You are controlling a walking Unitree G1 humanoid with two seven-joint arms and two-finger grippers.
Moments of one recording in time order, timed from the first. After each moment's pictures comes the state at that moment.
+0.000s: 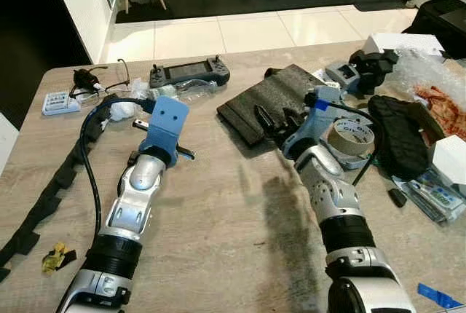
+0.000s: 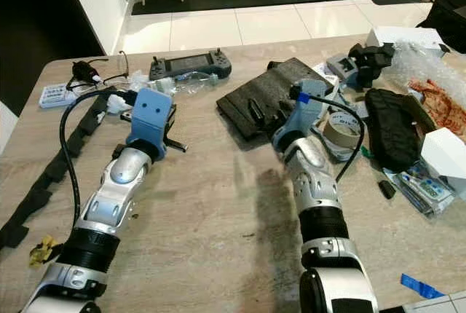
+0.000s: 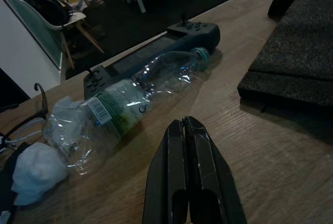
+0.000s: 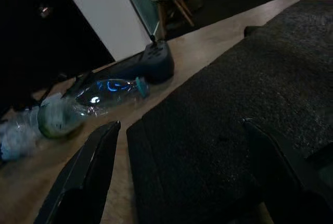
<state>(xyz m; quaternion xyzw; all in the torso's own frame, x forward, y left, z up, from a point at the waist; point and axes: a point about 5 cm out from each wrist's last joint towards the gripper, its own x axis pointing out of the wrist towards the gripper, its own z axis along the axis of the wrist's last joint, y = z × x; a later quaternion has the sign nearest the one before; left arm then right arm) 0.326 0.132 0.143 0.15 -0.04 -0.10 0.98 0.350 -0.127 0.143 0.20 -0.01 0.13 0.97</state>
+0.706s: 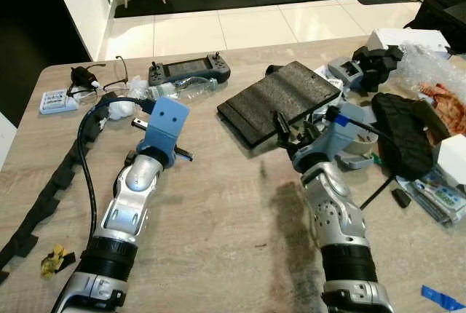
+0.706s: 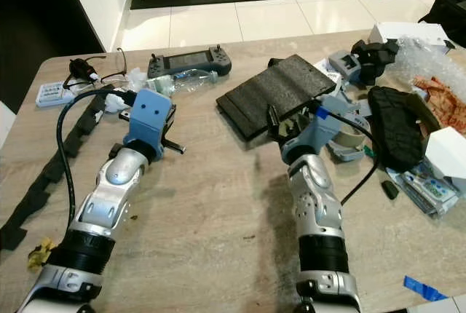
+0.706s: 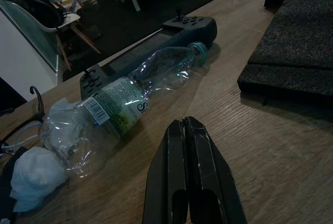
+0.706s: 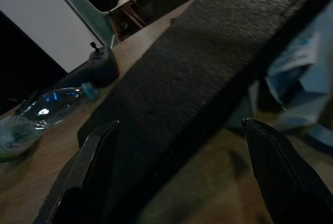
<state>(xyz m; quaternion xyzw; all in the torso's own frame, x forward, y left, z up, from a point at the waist) 0.324 0.137 0.147 0.16 -0.05 -0.11 0.98 0.319 -0.147 0.133 0.24 -0.01 0.02 0.97</state>
